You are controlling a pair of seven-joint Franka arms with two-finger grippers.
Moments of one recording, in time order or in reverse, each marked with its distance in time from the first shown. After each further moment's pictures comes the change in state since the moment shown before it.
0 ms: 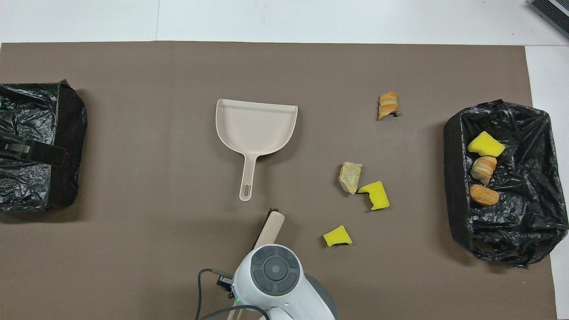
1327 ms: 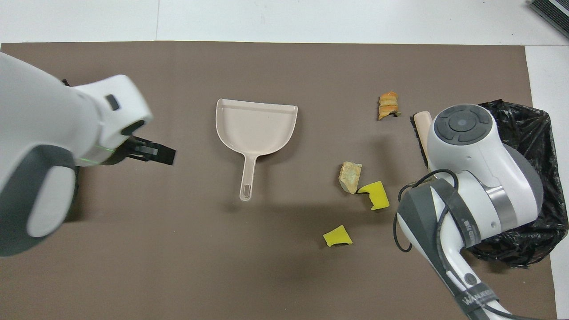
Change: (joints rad) left arm 0.036 0.046 -0.327 -0.194 -0.001 0.306 -0.234; right arm -0.669 0.014 -0.008 0.165 -0.887 -0.413 -0.969
